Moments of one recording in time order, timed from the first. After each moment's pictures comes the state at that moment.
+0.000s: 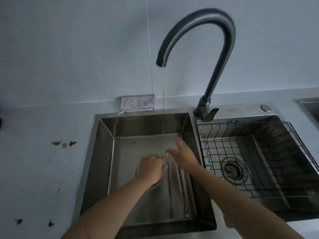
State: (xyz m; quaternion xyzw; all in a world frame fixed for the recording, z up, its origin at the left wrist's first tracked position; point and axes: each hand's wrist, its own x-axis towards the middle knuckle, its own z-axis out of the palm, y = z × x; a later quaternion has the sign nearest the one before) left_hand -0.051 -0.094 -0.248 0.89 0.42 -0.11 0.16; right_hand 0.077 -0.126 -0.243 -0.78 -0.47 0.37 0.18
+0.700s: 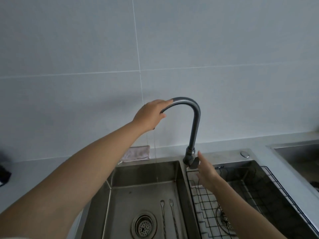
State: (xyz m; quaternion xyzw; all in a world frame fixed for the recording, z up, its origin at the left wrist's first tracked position) left_hand 0.024 0.017 0.024 0.92 0.31 0.21 0.12; right_hand 0.164 -0.128 -0.134 -0.65 -0.18 0.50 0.54
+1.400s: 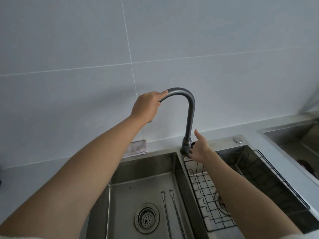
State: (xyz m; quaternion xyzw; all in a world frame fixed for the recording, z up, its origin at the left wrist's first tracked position) left_hand 0.027 0.022 0.017 0.92 0.30 0.24 0.09; right_hand 0.167 -0.093 -0.113 -0.51 -0.01 0.55 0.66
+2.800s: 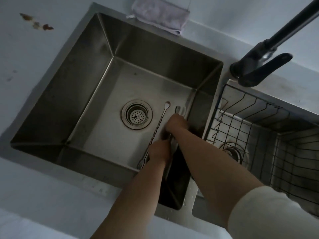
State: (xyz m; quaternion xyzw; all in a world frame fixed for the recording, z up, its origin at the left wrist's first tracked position) left_hand 0.033 -0.180 -0.376 0.65 0.63 -0.17 0.39; right_hand 0.090 -0.106 -0.364 -0.79 -0.47 0.38 -0.13
